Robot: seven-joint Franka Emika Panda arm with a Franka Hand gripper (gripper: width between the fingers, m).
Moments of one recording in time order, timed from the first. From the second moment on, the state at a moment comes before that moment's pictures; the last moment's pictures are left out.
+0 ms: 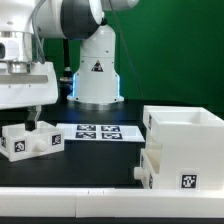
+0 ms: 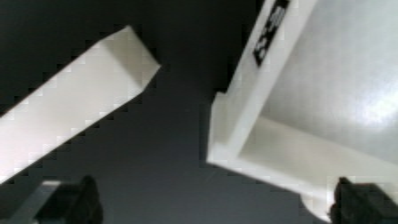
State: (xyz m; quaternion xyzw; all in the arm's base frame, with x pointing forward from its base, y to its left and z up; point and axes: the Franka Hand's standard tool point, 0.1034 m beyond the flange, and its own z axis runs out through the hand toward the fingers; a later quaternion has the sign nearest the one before) arm 0.497 -0.178 0.057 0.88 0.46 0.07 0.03
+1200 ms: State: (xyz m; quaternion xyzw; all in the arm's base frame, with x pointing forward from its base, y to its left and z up) arm 0.483 -0.191 0.026 0.89 0.45 0.07 0.02
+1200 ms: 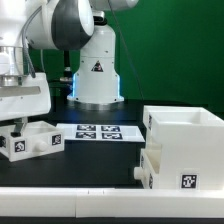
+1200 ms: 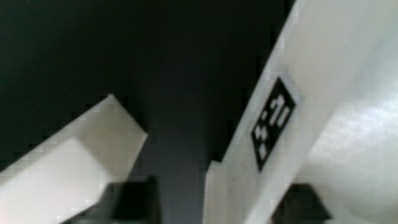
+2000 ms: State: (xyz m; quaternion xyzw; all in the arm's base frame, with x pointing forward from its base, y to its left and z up) arm 0.507 -0.100 0.048 0.95 0.30 0.08 0.00
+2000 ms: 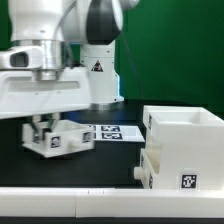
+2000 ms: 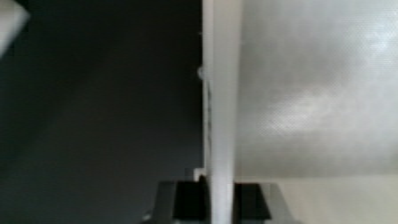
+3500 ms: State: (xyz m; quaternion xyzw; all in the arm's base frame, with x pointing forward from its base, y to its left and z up) arm 0.500 -0.127 0.053 0.96 -0.27 0.09 -0.06
